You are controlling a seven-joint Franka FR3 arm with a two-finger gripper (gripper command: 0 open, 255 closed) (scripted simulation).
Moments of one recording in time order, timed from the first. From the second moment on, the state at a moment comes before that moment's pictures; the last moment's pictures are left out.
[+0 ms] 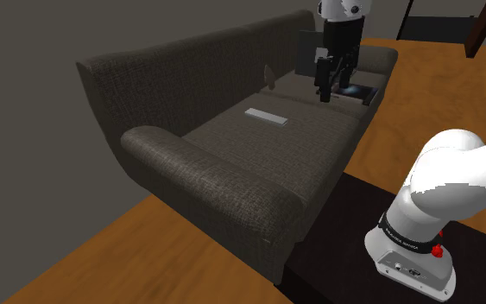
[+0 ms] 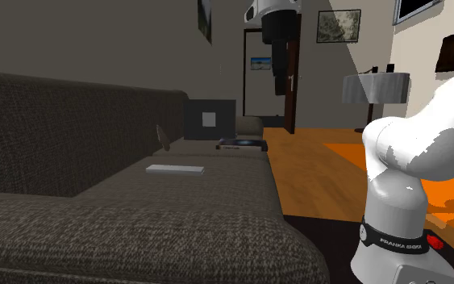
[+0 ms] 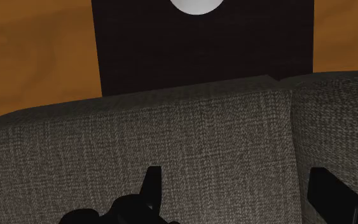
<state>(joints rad) -0.01 -0.83 0.07 -2.34 0.00 1.44 0.10</state>
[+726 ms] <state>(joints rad) -0.05 -0.60 -0.02 -2.35 -0.06 1.70 0.01</state>
